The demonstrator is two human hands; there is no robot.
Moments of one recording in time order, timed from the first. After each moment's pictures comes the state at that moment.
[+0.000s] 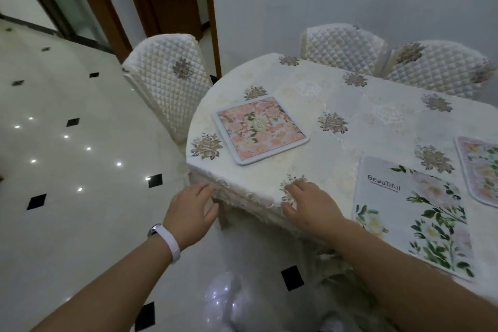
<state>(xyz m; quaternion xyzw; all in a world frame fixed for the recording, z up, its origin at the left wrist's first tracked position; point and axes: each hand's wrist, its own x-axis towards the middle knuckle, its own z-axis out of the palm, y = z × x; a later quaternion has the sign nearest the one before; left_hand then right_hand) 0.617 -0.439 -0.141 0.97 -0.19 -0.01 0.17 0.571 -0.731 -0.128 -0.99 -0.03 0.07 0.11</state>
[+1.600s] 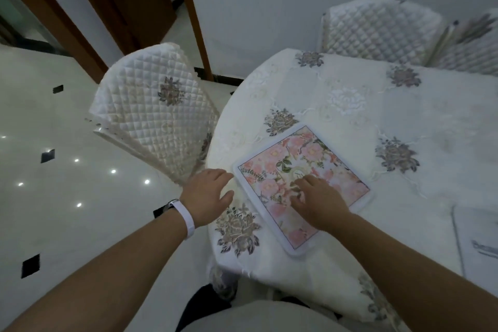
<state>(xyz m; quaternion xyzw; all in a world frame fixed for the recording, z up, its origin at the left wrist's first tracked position) 1.008 -0.413 -0.170 0.93 -0.34 -0.10 0.08 0.895 -0.682 -0.175 -0.97 0.09 0.14 0.16</state>
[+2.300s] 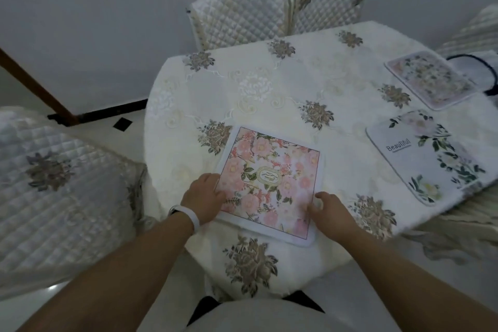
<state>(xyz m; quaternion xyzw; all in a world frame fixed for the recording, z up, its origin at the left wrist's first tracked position) 1.141 -0.500 -0.226 0.82 -0.45 -0.31 0.14 0.850 -0.627 -0.184 -0.72 0.60 0.09 0.34</state>
